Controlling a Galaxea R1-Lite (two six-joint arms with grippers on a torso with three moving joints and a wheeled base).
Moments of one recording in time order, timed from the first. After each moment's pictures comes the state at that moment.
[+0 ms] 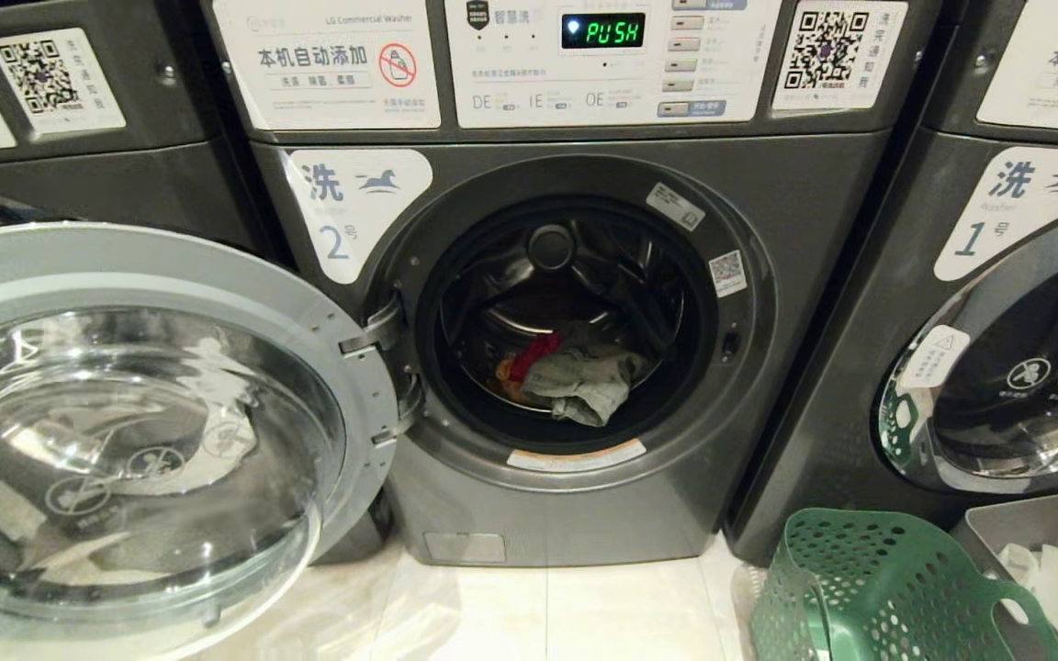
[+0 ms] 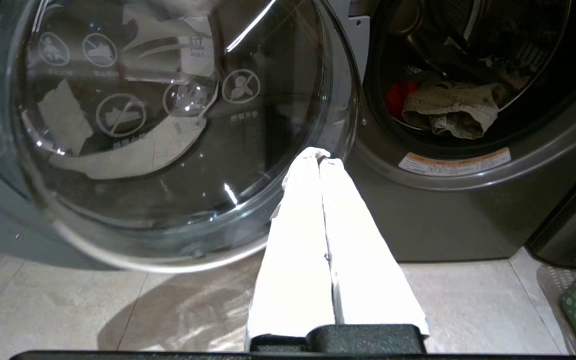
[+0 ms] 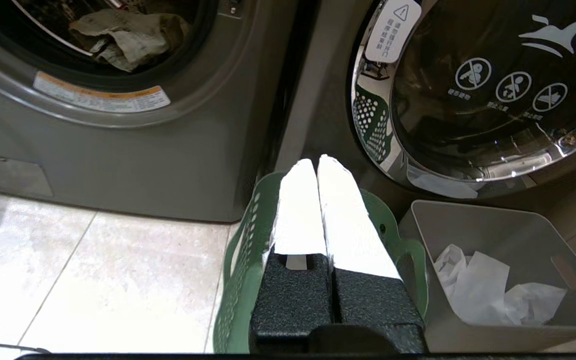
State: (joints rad) left arm 0.01 0.00 0.00 -0.11 0.01 -0.02; right arm 0.00 0.00 0.00 -0.06 -0.01 -0.23
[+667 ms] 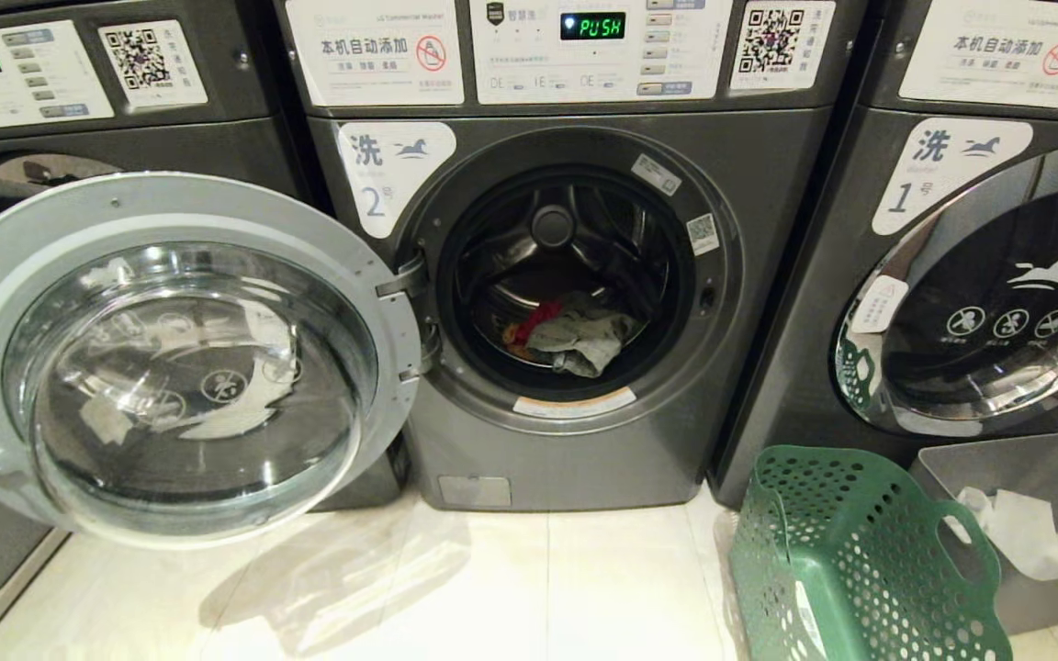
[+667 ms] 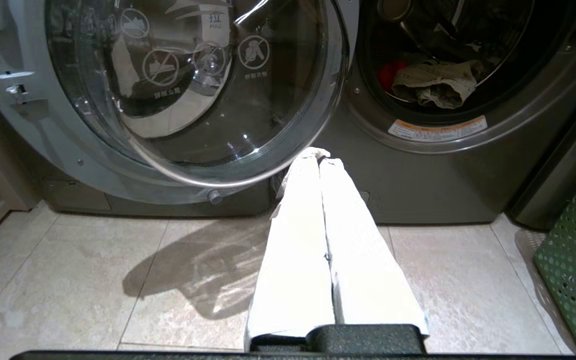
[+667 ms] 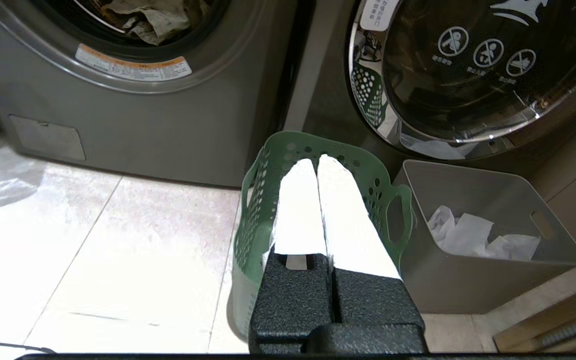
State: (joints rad) left arm 0.01 0.00 0.00 -0.11 0.01 -0.02; right arm 0.00 0.00 0.00 -0.06 -0.01 -0.23
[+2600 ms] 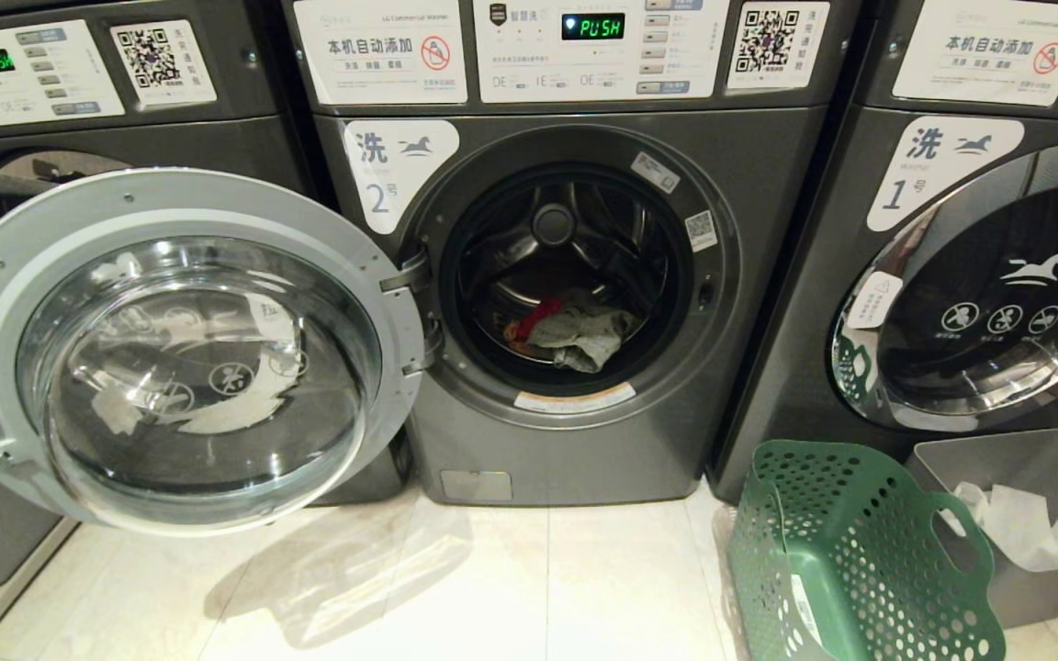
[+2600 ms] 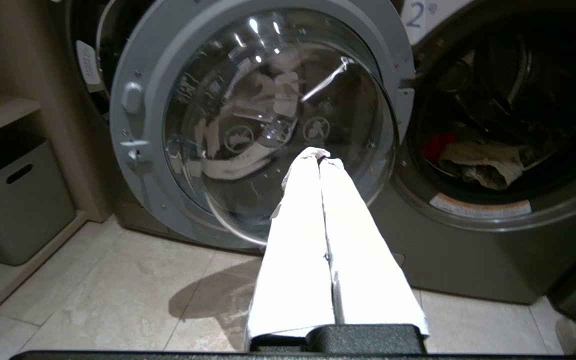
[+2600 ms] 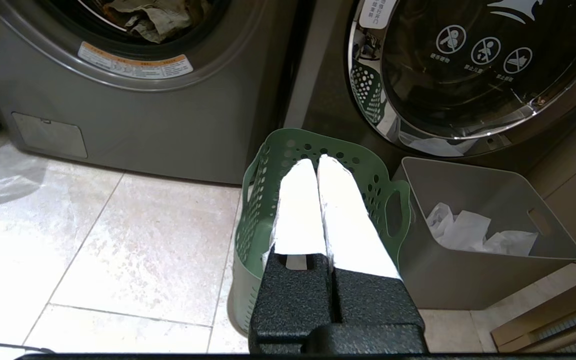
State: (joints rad) left arm 0.00 0.22 -0.36 -0.05 0.21 -0.02; right arm 0.00 0.00 0.00 -0.06 -0.01 -0.23
